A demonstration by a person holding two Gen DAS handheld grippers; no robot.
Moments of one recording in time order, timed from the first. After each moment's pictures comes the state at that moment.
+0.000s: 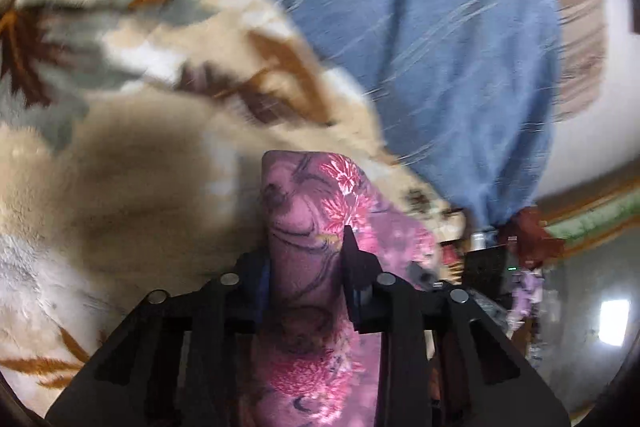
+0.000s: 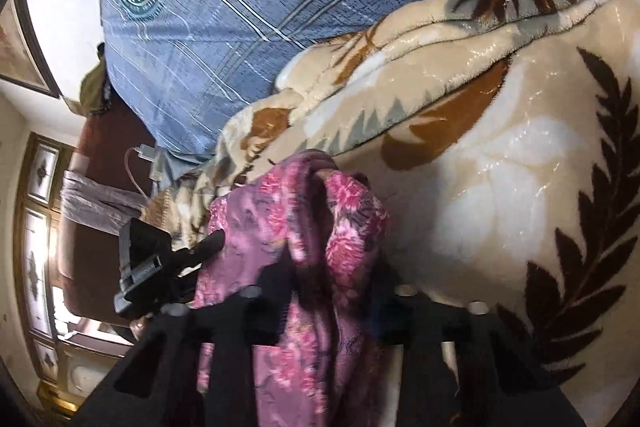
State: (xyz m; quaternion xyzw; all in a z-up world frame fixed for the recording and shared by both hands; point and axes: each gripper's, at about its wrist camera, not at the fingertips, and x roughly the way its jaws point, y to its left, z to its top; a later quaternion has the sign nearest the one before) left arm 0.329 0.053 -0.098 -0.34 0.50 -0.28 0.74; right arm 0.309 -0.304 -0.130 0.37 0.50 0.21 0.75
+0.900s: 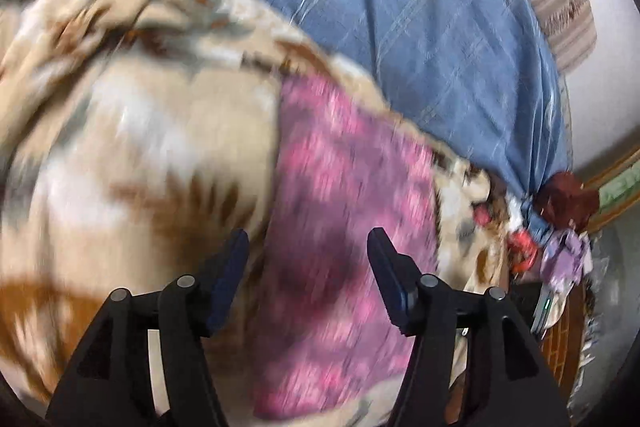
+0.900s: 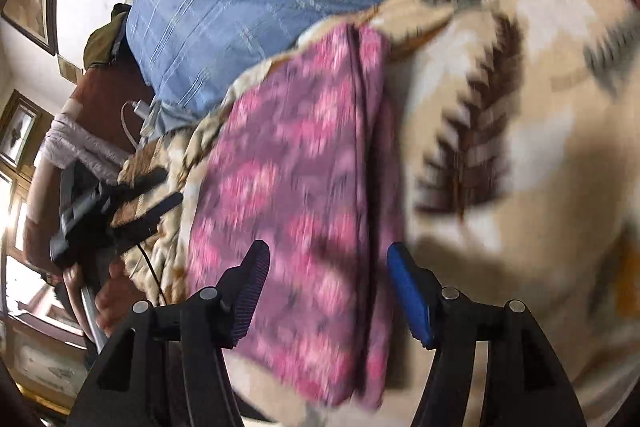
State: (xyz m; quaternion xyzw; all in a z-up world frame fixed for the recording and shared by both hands) left arm 0.196 0.072 -0.060 -0.24 0.50 -0.20 0.81; right arm 0.160 -0.268 -0.101 0.30 0.49 0.16 0.80
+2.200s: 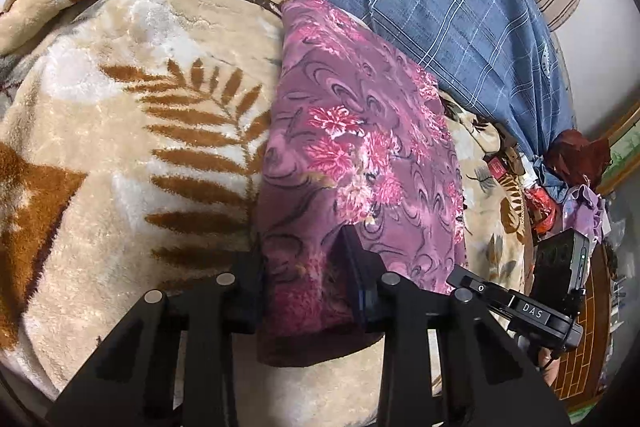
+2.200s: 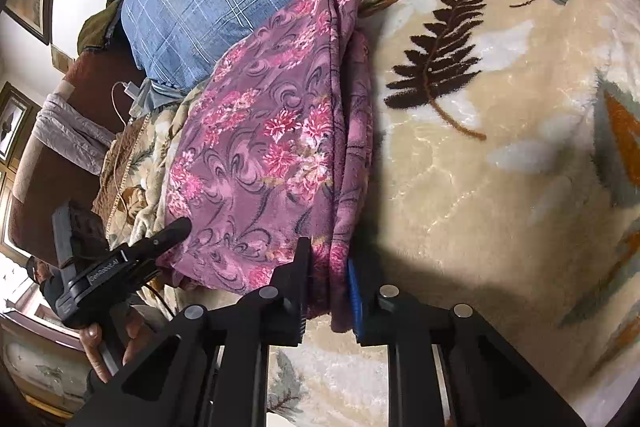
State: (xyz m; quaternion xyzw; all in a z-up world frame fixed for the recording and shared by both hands) left arm 0.136 0.053 -0.104 -0.21 0.48 -0.21 0.82; right arm 0.118 -0.252 -0.127 0.28 0.49 0.14 0.82
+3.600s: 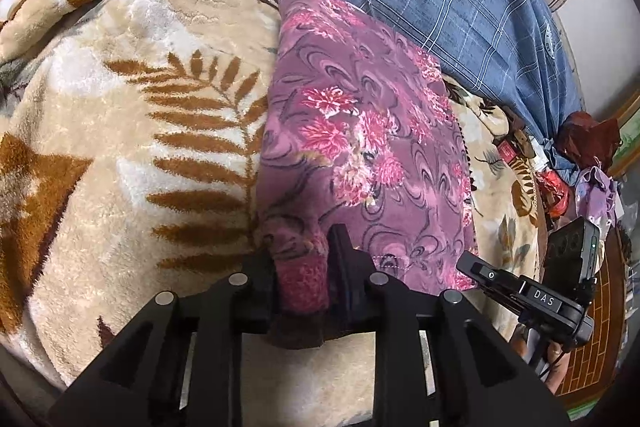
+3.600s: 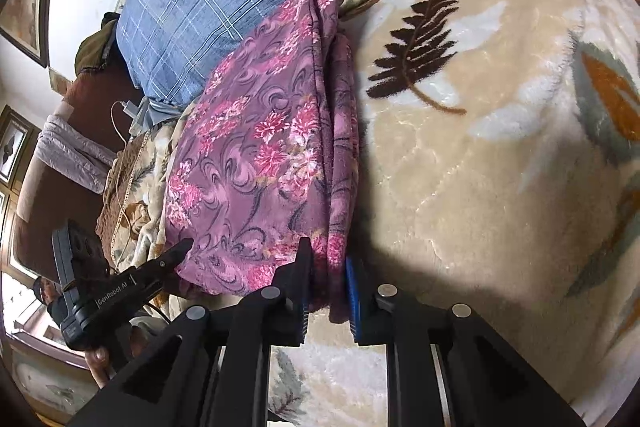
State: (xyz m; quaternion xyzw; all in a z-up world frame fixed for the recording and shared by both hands) left arm 0.127 0.044 -0.104 -0.17 0.49 -0.20 0.83; right arm 0.104 -0.259 -0.132 0.31 0.47 0.12 0.82
